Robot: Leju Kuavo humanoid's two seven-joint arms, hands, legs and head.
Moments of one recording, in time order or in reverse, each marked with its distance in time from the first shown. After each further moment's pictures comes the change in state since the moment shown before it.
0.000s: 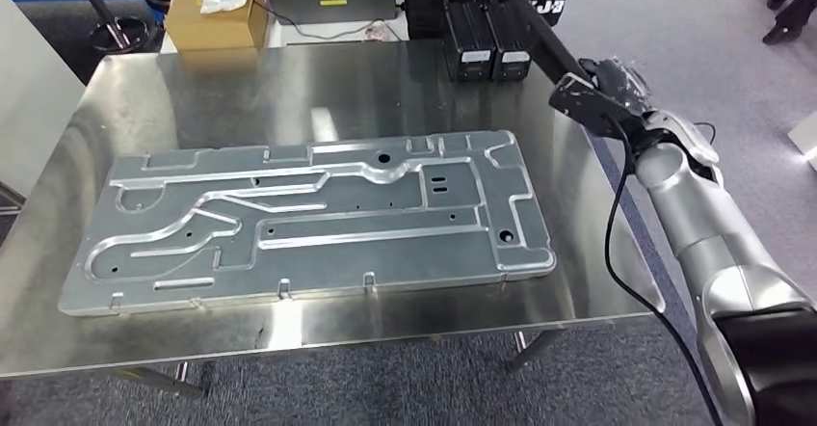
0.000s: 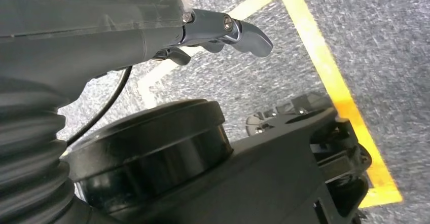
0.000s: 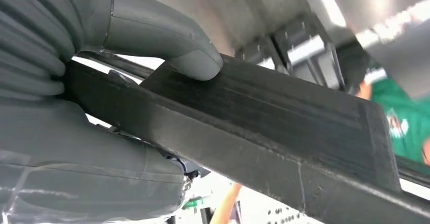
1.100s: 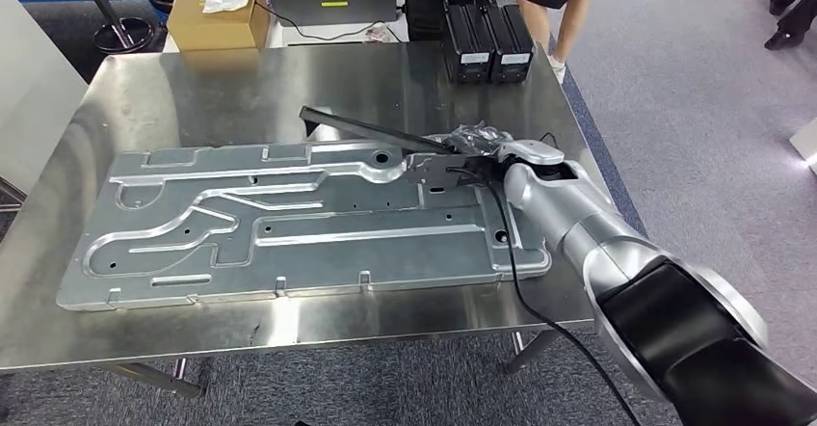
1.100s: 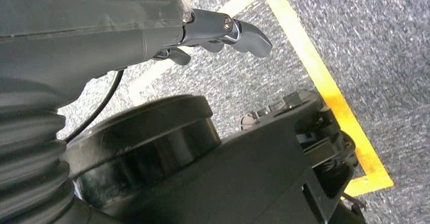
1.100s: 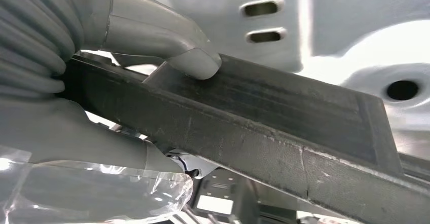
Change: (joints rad) left arm -0.015 -0.004 -0.031 0.000 -0.031 -0.019 -0.023; right arm -0.154 0.361 0.358 0.405 0.156 0.161 0.111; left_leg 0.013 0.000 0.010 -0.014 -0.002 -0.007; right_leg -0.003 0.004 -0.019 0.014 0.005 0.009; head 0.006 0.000
